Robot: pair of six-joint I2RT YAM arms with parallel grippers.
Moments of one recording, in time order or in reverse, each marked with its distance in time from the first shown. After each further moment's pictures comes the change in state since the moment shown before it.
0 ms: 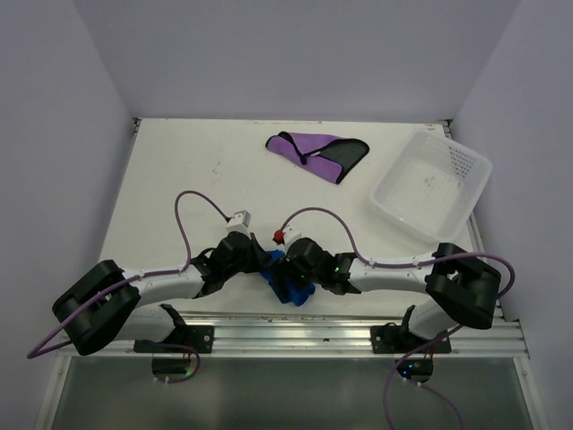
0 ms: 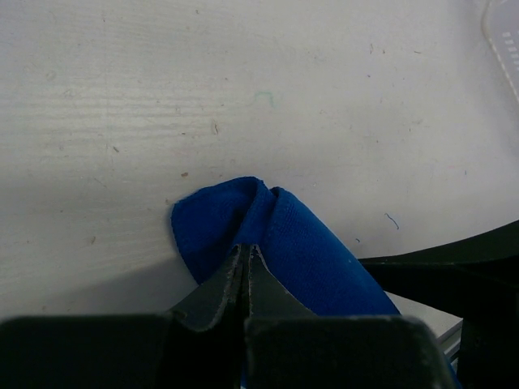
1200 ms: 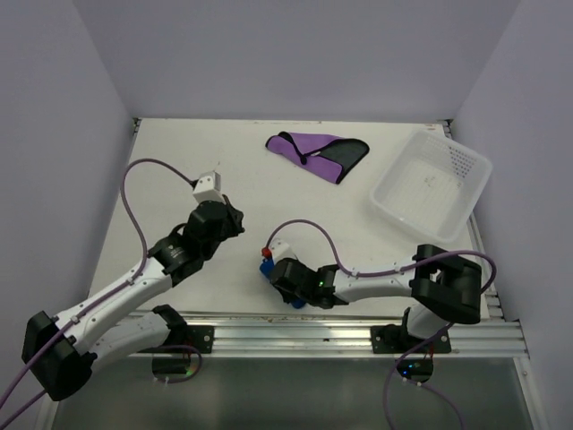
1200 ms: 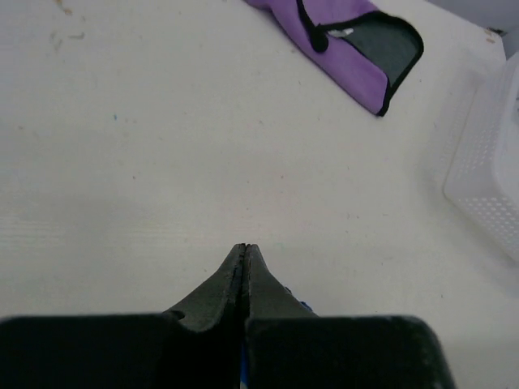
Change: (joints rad) left arm 0.092 -0.323 0.324 -0.508 -0.264 0.184; right arm 0.167 0.107 0.074 -0.104 0.292 0.019
